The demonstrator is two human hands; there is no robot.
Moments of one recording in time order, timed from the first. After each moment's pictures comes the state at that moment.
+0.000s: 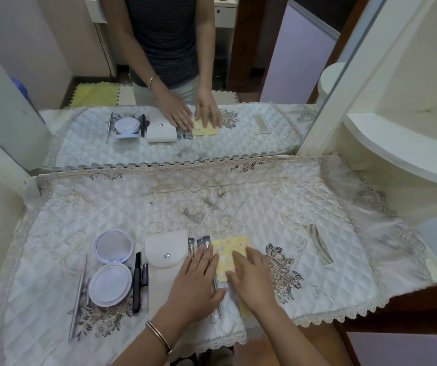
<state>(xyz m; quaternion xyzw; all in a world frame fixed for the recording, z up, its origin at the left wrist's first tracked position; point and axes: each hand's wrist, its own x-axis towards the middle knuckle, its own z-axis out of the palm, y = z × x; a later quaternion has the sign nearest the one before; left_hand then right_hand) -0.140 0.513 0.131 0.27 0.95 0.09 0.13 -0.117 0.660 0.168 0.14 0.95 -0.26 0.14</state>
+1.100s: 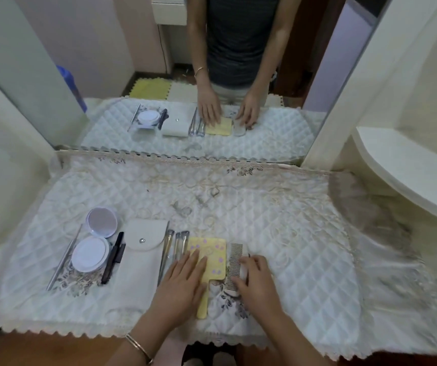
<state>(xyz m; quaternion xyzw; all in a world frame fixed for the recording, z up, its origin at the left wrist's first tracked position) -0.107 0.573 0.138 0.12 0.98 0.06 0.11 -0.121 0.762 0.160 0.02 0.93 -0.34 0.13</state>
